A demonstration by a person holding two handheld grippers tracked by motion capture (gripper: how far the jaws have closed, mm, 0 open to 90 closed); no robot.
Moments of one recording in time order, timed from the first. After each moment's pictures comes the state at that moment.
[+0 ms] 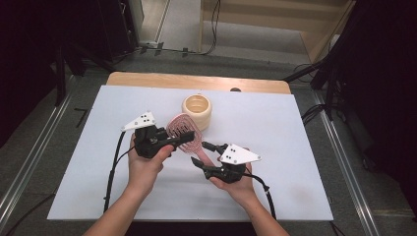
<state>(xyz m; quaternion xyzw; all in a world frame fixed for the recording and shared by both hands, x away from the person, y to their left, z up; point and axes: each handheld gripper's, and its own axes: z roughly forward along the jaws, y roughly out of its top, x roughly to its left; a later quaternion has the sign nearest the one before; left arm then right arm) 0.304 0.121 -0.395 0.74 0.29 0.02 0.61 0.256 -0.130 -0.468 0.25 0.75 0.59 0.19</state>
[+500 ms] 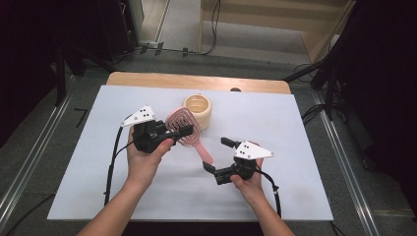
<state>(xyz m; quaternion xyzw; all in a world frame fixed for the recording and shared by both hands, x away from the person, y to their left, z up) 0.312 0.122 -0.384 0.74 0.28 0.05 0.61 0.260 -0.159 -0.472 0.30 0.73 0.58 0.16</state>
